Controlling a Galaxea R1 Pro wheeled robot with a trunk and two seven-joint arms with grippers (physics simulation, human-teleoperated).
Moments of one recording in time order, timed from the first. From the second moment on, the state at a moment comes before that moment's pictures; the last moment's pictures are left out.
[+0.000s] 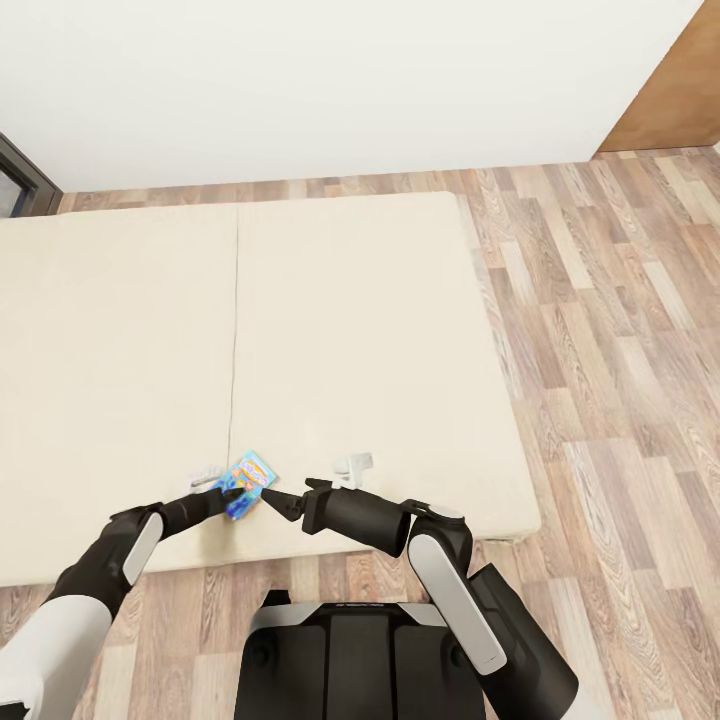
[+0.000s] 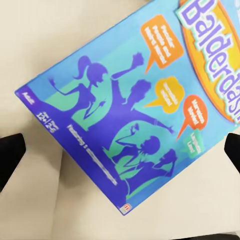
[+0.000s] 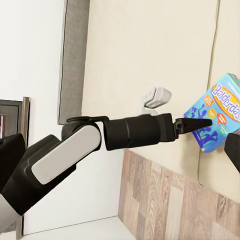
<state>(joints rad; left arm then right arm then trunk) -0.71 0.20 0.13 -0.69 0.27 0.49 -0.37 -0.49 0.09 0.53 -1.56 -0.74 0.68 0.16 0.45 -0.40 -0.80</state>
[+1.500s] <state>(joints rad) -0.71 0.24 0.14 -0.73 0.27 0.48 -0.36 -0.49 0.09 0.53 -1.56 -0.74 0.68 0.16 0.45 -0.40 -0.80</state>
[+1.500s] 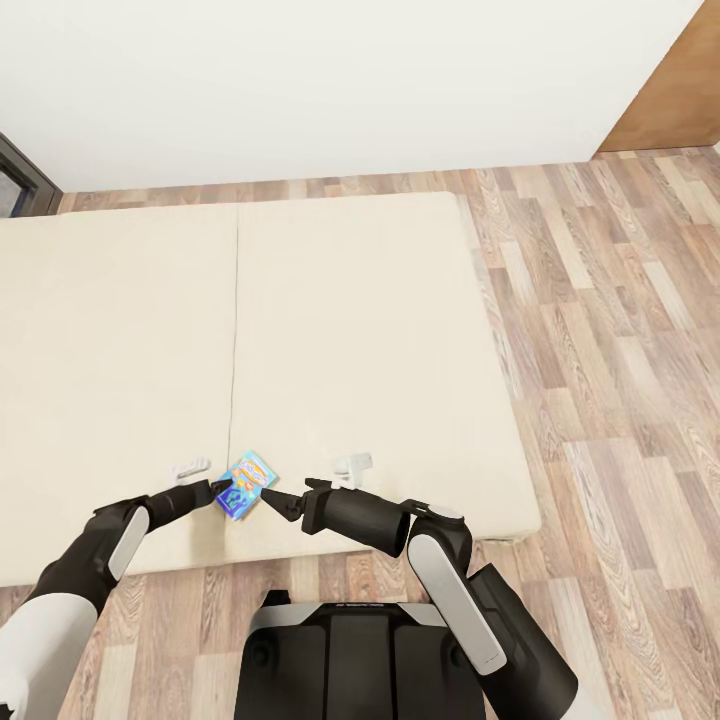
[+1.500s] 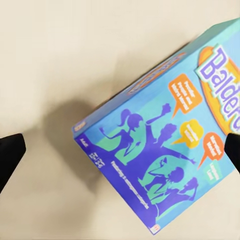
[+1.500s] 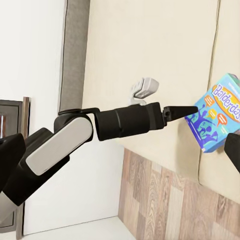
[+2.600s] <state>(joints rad) -0.73 0.23 0.14 -0.74 0.26 0.47 -0.31 -0.49 0.09 0.53 -1.56 -0.74 0.68 0.16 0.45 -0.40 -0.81</state>
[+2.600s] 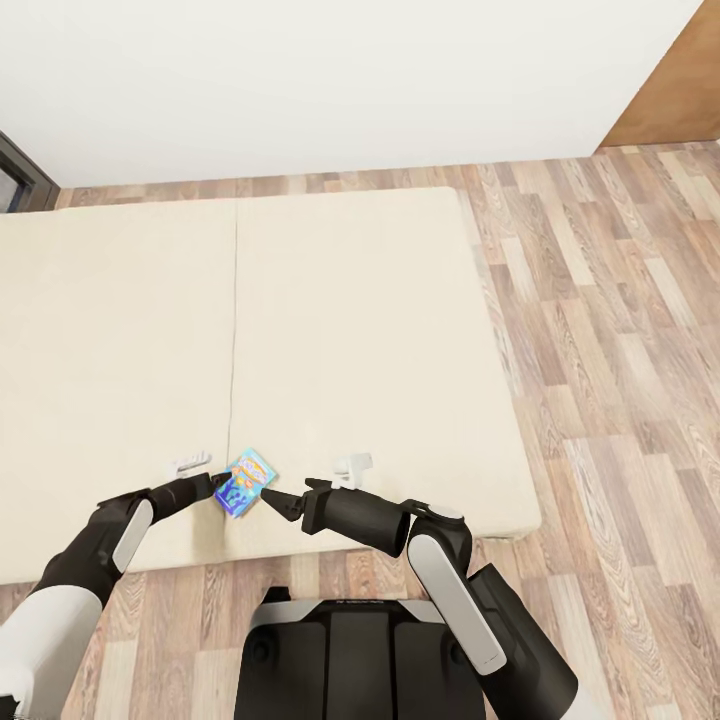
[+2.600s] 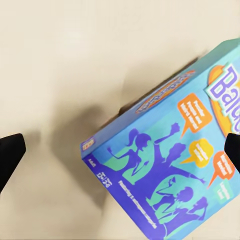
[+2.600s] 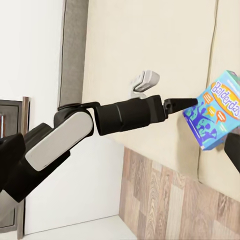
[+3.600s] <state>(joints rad) -0.74 0.21 0.13 -0.80 0.26 0.47 -0.31 -0.49 0.09 0.53 -1.56 -0.74 0.68 0.16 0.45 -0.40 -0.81</state>
